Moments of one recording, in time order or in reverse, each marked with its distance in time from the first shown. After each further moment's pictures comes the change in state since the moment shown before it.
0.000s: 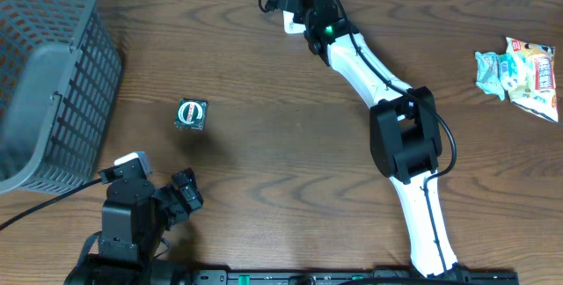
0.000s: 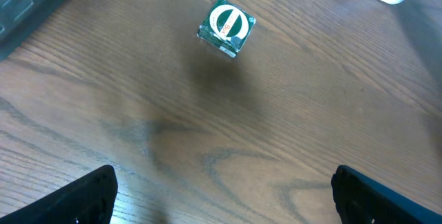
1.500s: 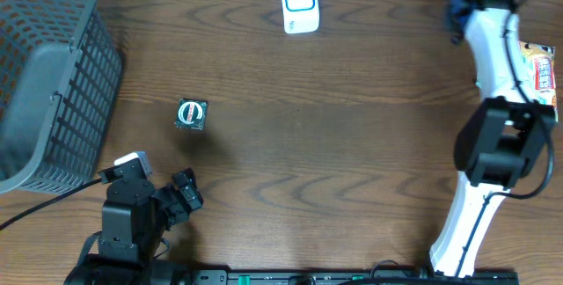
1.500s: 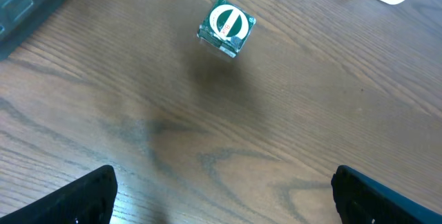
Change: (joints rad) left arm 0.000 0.000 0.000 0.000 0.000 0.000; right arm -0.552 -0.202 0.008 -0.805 0.186 1.340
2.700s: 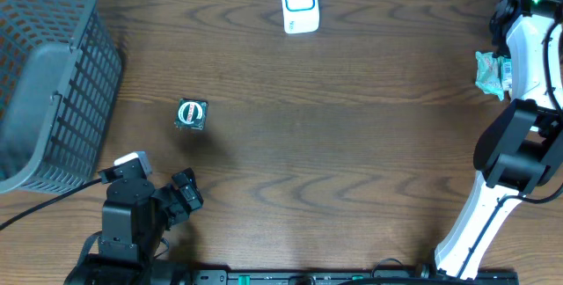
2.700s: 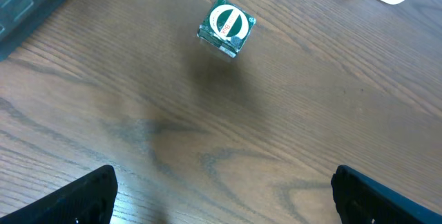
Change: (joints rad) left arm 0.000 0.000 0.000 0.000 0.000 0.000; right arm -0.130 0.000 0.000 -0.124 0.389 0.056
